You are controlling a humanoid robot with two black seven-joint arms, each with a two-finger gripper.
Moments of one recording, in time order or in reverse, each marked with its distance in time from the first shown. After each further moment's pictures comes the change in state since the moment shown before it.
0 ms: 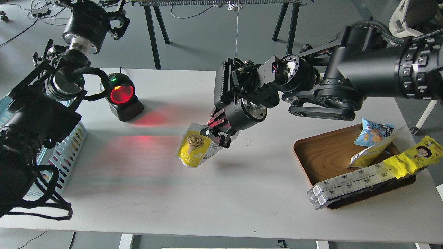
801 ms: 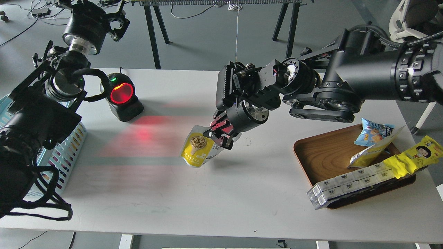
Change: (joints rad) left arm 0.005 -0.001 0.000 0.000 -0.001 0.000 -0.002; right arm -0.012 0.004 -0.012 -0.012 -0.003 0.002 0.000
